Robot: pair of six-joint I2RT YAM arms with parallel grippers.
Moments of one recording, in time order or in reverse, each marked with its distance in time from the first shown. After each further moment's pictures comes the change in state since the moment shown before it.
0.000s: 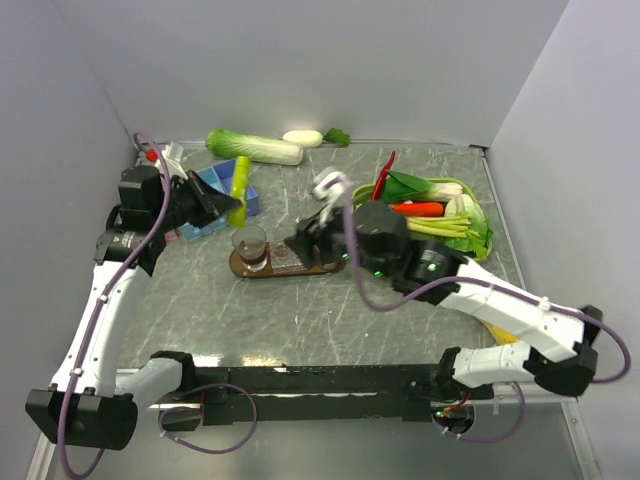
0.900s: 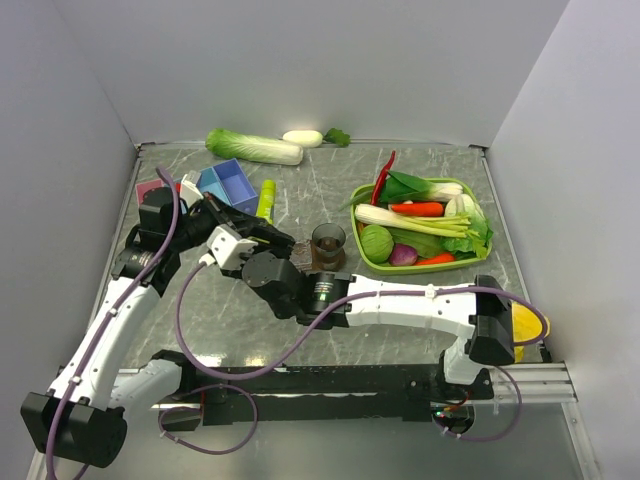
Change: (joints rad) left arm -0.136 -0.087 -0.223 0.182 0.130 -0.527; right arm 0.323 0.463 0.139 0.220 0.676 -0.636
